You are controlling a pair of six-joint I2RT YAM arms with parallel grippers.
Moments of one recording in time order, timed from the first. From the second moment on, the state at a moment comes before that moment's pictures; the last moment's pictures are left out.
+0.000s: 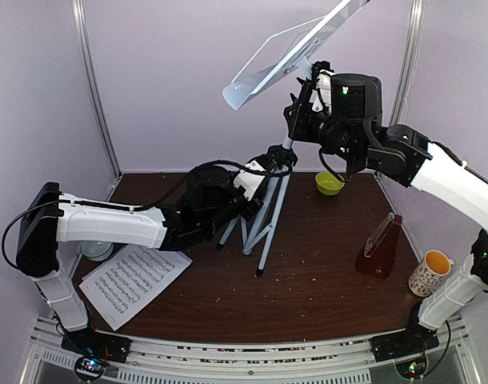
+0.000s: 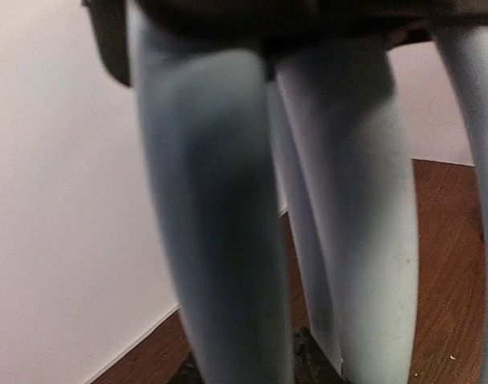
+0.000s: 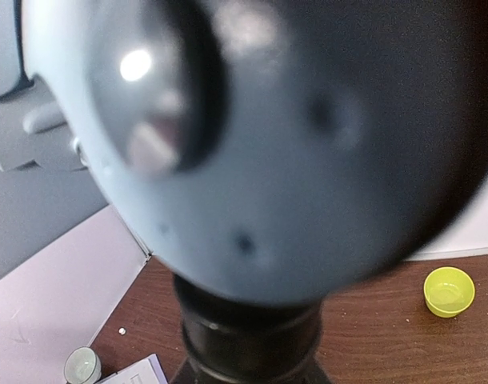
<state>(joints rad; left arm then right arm) -1.04 1.75 1.20 0.47 -0.43 0.40 0.97 1.48 1.68 -0.32 0.60 0.38</state>
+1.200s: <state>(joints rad) -1.00 1.78 1.06 0.81 -0.36 0.59 0.94 1.59 1.88 -0.41 0.47 0.16</state>
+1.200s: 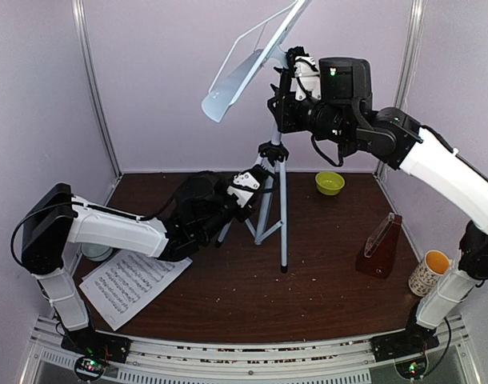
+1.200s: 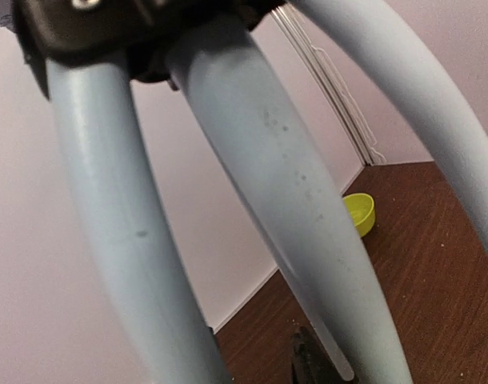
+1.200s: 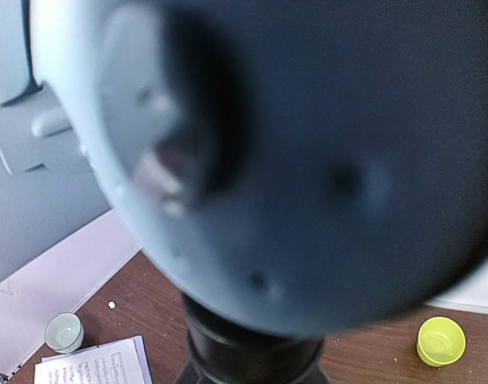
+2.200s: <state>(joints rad) -1.04 1.79 1.01 0.91 -0.43 0.44 0.97 1.59 1.79 -0.38 0.58 0.26</state>
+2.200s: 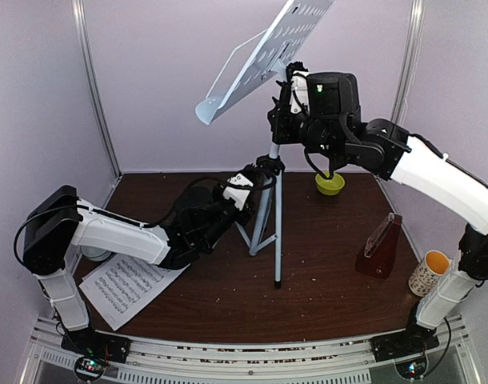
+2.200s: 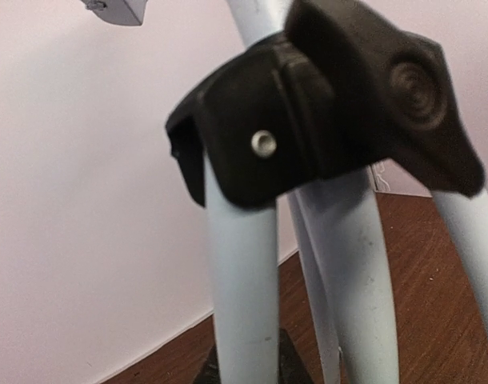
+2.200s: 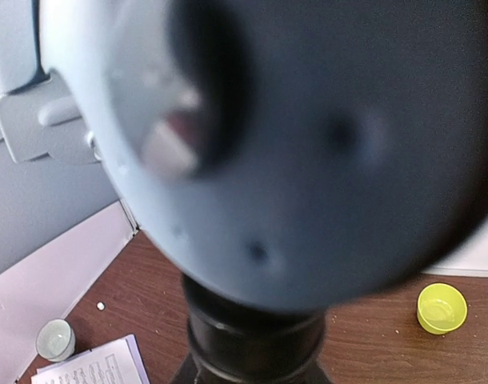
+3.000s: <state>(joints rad) -0.98 1.85 1.03 1.08 -0.35 0.56 0.91 1.61 1.89 -0.39 0.40 0.10</state>
